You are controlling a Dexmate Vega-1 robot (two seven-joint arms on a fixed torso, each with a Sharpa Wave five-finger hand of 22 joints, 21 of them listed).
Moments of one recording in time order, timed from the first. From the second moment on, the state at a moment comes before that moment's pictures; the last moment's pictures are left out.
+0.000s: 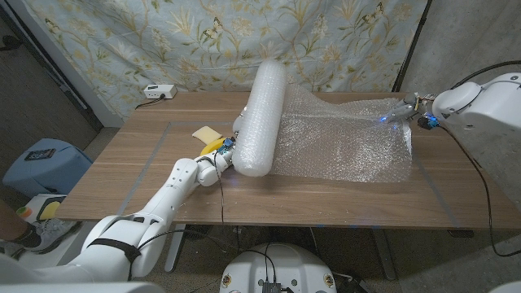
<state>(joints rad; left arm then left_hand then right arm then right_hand) 0.64 0.20 0.16 -0.94 -1.49 0.75 -0.59 0.75 0.09 0.35 -0.15 0.21 0.11 -0.22 0.19 0.18 0.17 0.21 0.23 0.27 0.33 0.22 0.19 0.19 0.38 0.22 0.29 0.20 -0.78 -1.31 -0.27 -2.19 0.62 -1.05 -0.14 1.36 0.13 0.27 -0.16 0.18 0.79 0.05 0.31 0.41 0.78 -0.06 0.85 0.95 1.19 -0.22 0.52 0.90 0.86 -0.11 1.34 0.18</state>
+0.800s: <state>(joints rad) 0.68 0.22 0.15 -1.00 -1.53 0.75 -0.56 0.75 0.08 0.35 -0.15 0.21 0.11 -0.22 0.19 0.18 0.17 0.21 0.23 0.27 0.33 0.22 0.19 0.19 0.38 0.22 0.29 0.20 -0.74 -1.31 -0.30 -2.17 0.59 -1.06 -0.11 1.36 0.13 0.27 -0.16 0.18 0.79 0.05 0.31 0.42 0.78 -0.06 0.85 0.96 1.19 -0.22 0.51 0.90 0.86 -0.11 1.34 0.18</state>
